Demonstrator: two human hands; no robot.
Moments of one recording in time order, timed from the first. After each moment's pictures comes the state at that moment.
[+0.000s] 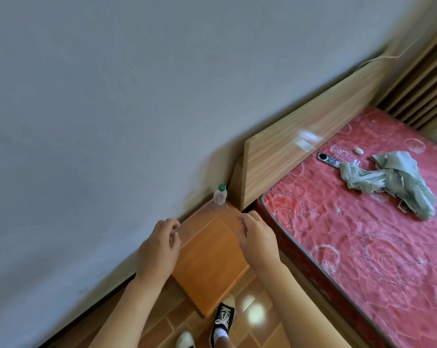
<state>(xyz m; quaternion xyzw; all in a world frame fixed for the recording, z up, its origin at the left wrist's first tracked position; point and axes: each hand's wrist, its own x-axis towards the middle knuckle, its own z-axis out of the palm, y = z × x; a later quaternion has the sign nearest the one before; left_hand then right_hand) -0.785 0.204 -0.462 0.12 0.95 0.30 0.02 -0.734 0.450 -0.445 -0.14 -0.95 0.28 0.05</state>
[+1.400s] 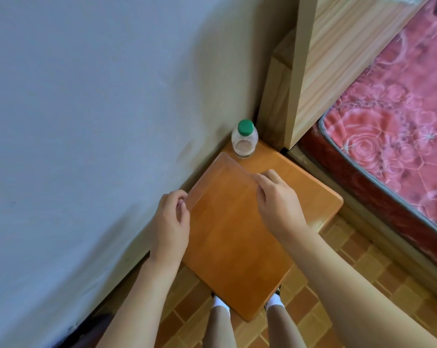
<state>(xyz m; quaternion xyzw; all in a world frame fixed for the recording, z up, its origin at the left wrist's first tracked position) -0.914 0.242 -0.750 0.04 0.96 0.26 0.12 -0.861 0.481 -0.763 -0.15 -0.93 0.34 -0.02</state>
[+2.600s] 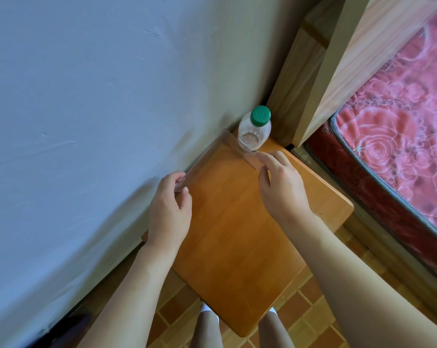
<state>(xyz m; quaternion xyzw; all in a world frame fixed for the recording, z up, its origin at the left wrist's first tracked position) -0.941 0.250 -0.809 0.02 0.94 0.31 0.11 -0.899 0.484 -0.807 -0.19 -0.93 0.33 0.02</state>
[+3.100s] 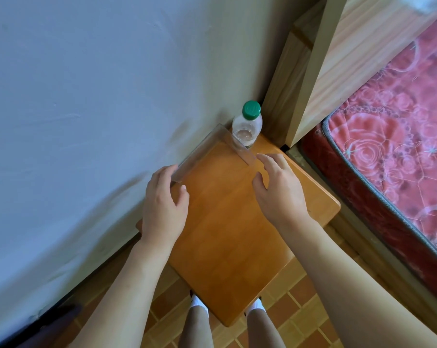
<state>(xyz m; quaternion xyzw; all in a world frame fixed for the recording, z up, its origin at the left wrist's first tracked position) -0.915 0.255 -0.789 0.01 0.95 0.29 0.10 -0.870 0.490 -0.782 -0.19 -0.93 0.31 -0.03</state>
